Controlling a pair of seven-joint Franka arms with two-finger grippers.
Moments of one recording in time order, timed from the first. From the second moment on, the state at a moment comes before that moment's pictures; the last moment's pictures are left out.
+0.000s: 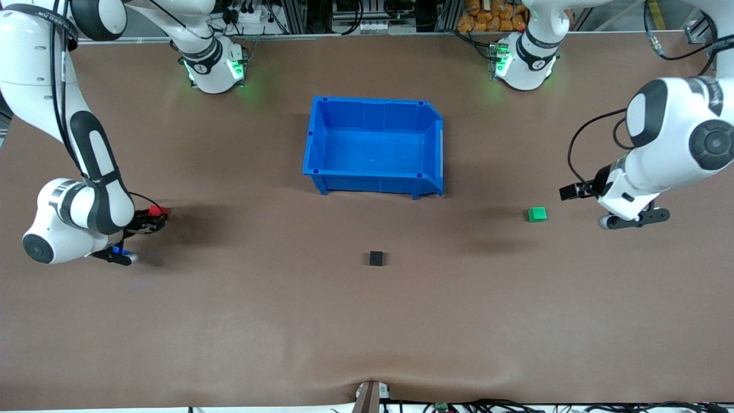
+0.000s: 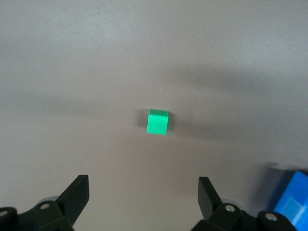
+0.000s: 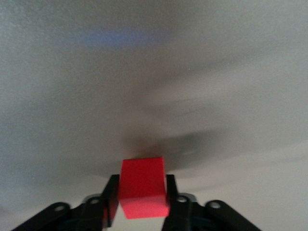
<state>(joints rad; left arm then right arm) 0.05 0.16 -0.12 -1.98 0.04 1.99 -0.23 -0.14 0.69 -0.08 -1.70 0.06 1.85 0.02</state>
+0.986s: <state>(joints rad) 0.06 0.32 -0.12 -2.18 0.04 2.45 -0.23 0.10 0.69 -0.07 -1.51 0.55 1.78 0.89</state>
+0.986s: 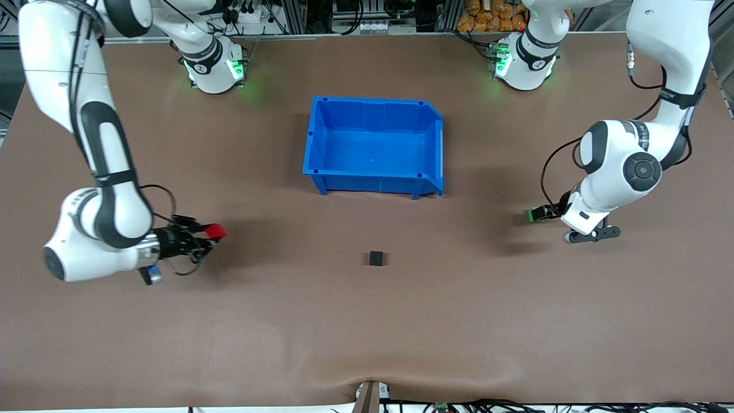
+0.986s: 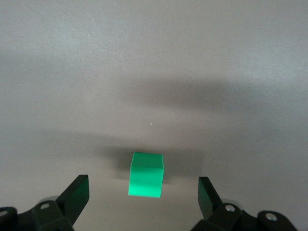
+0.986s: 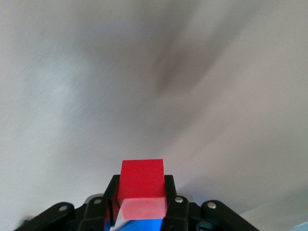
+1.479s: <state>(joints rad) 0.07 0.38 -0.12 -2.23 0.04 2.57 -0.23 0.39 0.75 -0.07 -1.51 0.75 2.25 1.37</state>
